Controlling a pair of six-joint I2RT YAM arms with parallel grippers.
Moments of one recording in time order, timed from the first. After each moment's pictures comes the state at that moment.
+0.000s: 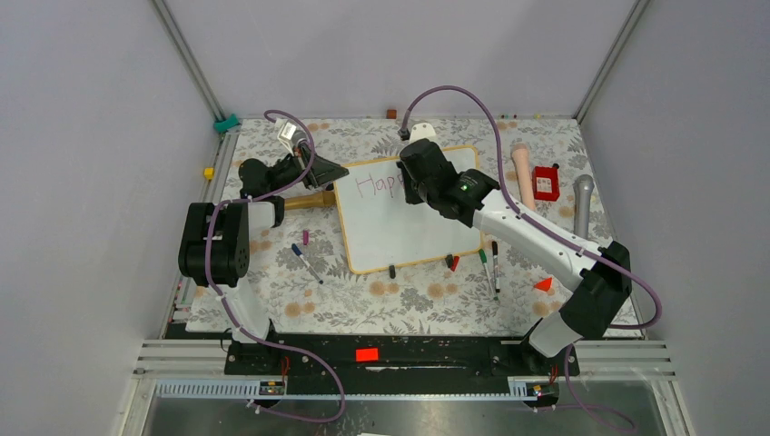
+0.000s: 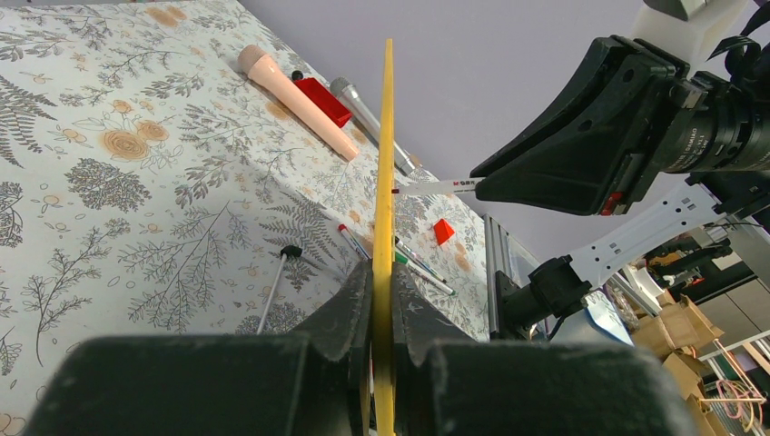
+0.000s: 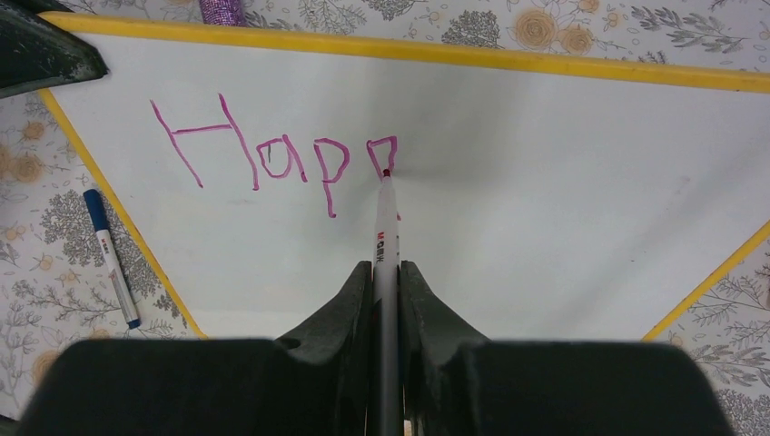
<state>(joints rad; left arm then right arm) -0.01 1.83 0.88 1.38 1.20 -1.08 0.82 1.57 1.48 -0.59 0.39 0.34</state>
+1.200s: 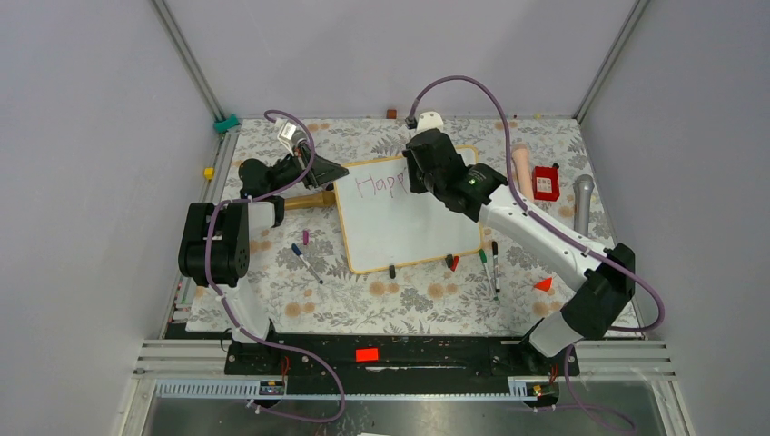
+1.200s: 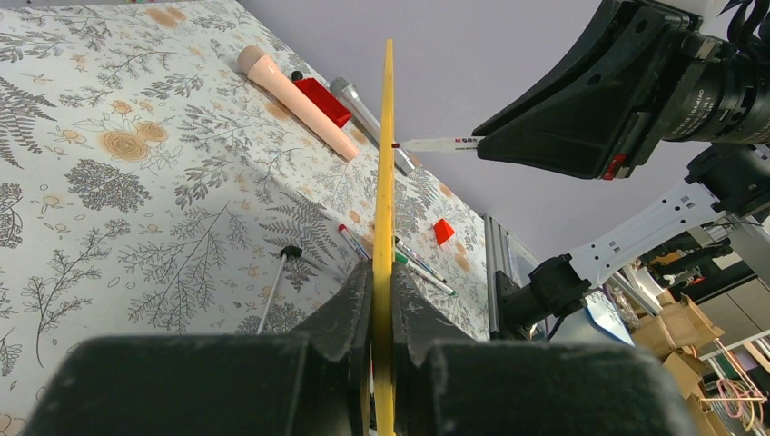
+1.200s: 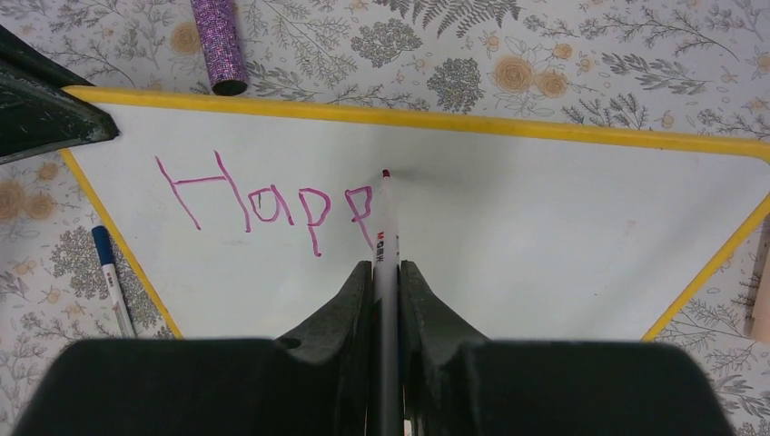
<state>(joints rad) -0.01 1.83 0.88 1.38 1.20 -1.08 0.77 1.56 1.50 -0.55 0.36 0.29</state>
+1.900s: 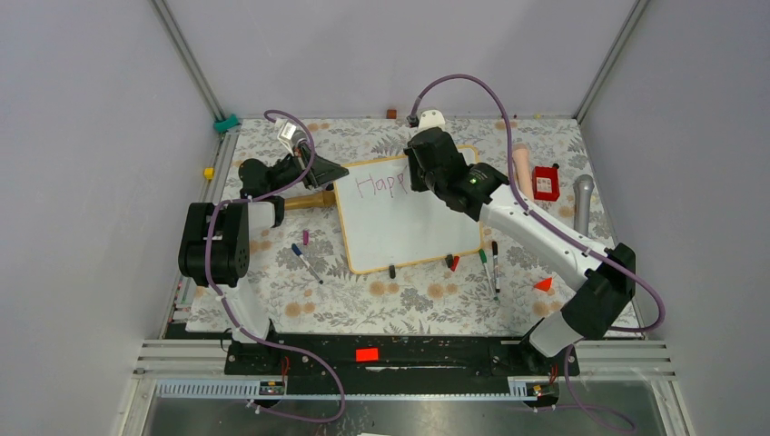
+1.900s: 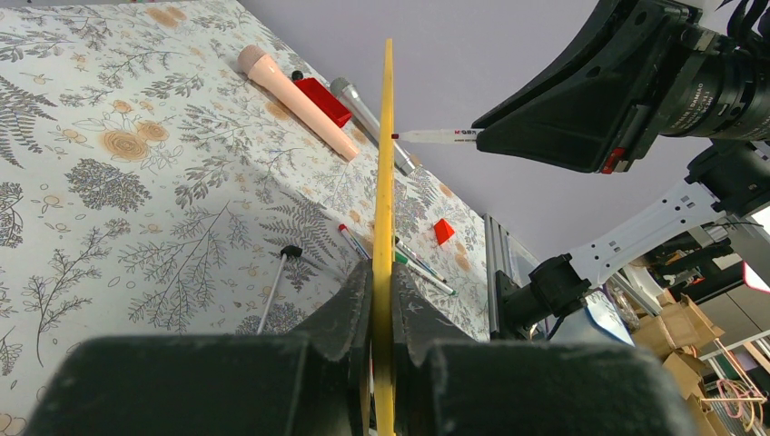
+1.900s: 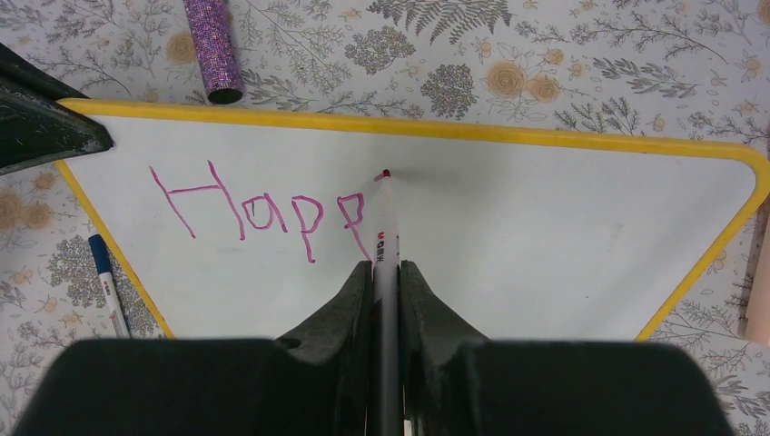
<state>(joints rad) -0.01 1.83 0.88 1.38 1.20 -1.08 0.76 1.56 1.50 -0.54 0.37 0.29</state>
